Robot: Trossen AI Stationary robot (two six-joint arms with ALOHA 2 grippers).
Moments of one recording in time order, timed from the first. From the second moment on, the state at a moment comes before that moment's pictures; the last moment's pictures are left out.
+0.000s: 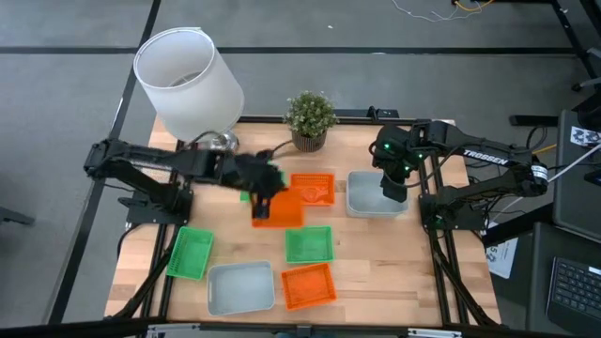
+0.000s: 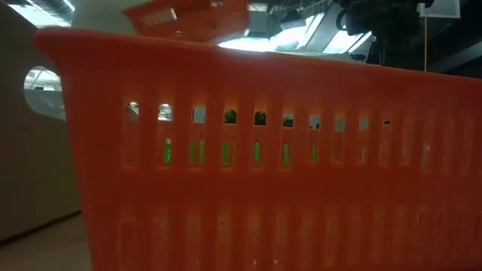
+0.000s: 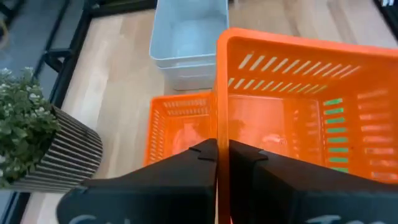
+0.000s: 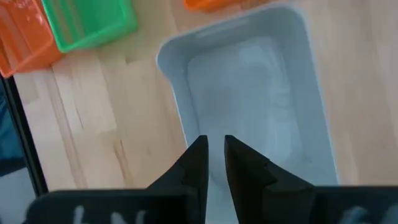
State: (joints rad) left arm -0.05 1.33 1.21 -0.50 -0.17 0.08; right arm -0.29 1.20 1.19 -1.29 -0.25 0.02
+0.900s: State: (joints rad) left arm 0.31 2.05 1.75 -0.63 0.23 0.27; right arm -0.29 1.20 1.19 -1.49 -0.24 -0.01
